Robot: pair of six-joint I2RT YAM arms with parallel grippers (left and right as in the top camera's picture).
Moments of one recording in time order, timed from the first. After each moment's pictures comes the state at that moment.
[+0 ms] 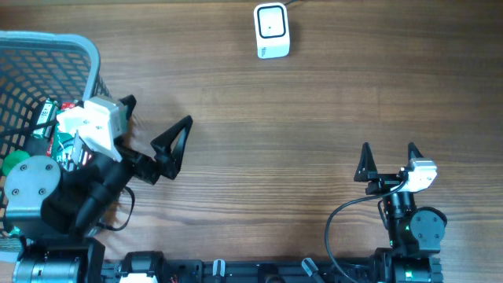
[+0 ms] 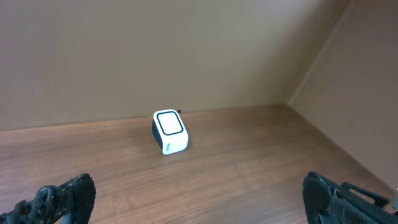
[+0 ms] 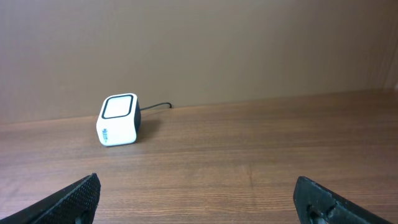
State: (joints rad) left arm 0.00 0.71 1.13 -0.63 0.50 -0.15; right arm -0.05 0.02 0.01 0.00 -0.08 0.11
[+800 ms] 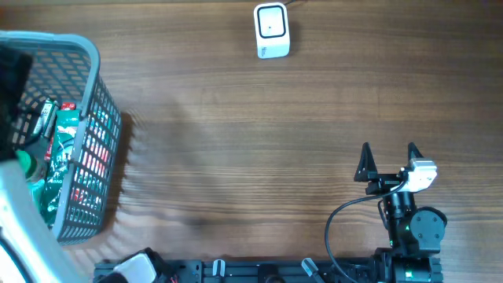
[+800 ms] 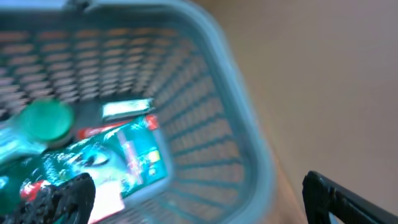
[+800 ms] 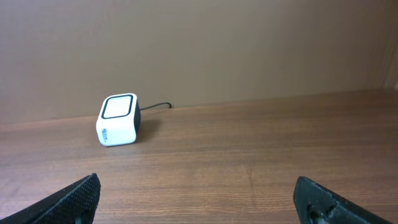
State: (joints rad) left arm 0.49 1.37 1.81 -1.15 -0.11 -0.76; right arm -0.05 0.02 0.01 0.00 -0.08 0.11
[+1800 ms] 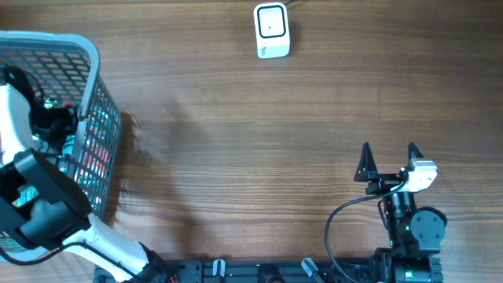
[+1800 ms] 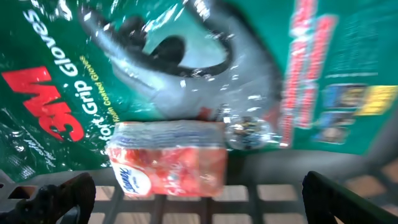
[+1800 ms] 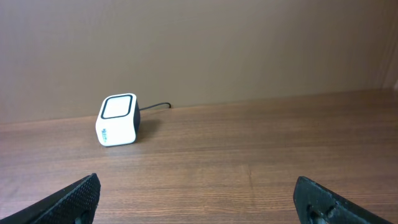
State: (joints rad) left arm 0.57 1.95 1.58 -1.31 0.04 -0.82; right arm -0.05 0.02 0.01 0.00 -0.08 0.11
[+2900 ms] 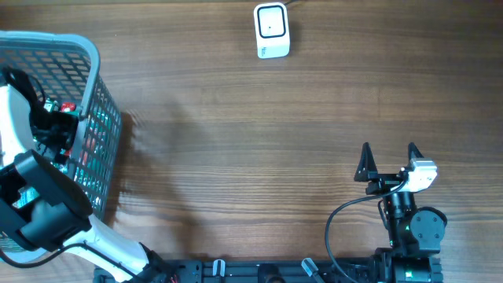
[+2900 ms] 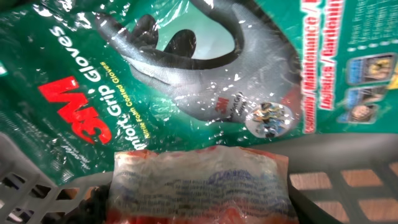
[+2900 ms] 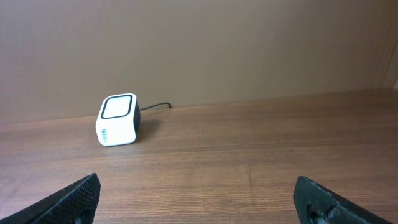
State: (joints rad) left arm 0.57 1.94 1.60 -1.38 0.00 -0.69; right arm -0.05 0.02 0.01 0.00 -0.08 0.11
